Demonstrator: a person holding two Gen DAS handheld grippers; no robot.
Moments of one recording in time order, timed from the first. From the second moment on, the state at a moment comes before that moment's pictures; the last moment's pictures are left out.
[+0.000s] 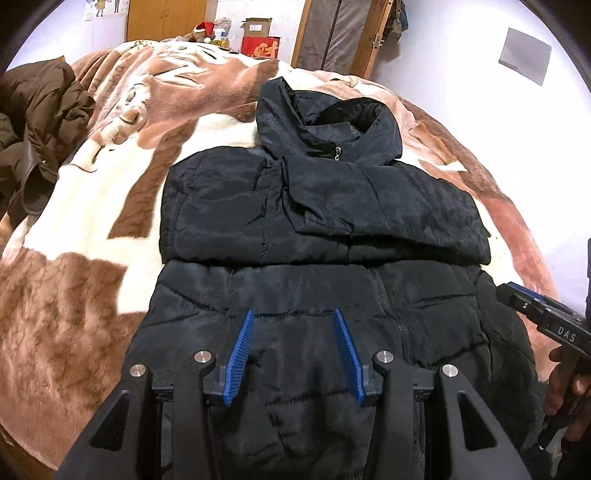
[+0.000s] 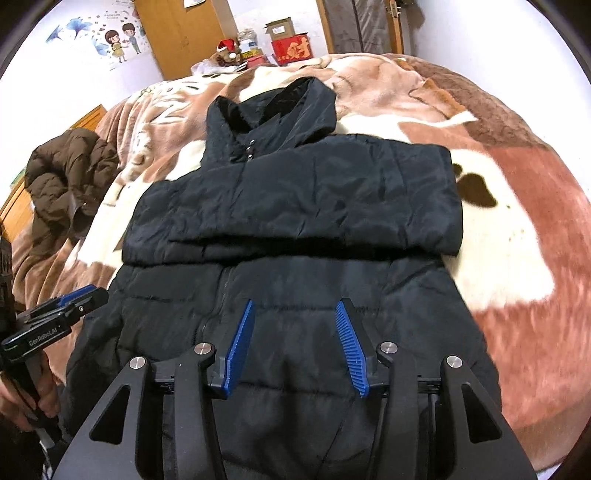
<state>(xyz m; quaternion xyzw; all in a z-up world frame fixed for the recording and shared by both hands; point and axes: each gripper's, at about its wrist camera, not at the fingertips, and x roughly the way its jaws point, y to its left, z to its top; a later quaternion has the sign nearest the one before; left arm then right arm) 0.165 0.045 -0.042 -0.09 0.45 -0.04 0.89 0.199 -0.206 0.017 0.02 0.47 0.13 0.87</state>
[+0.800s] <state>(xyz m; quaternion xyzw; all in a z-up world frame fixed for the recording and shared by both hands) 0.406 0.075 -0.006 -0.11 0.42 -0.03 0.90 0.424 -0.196 0.051 0.02 0.43 0.14 0.89</state>
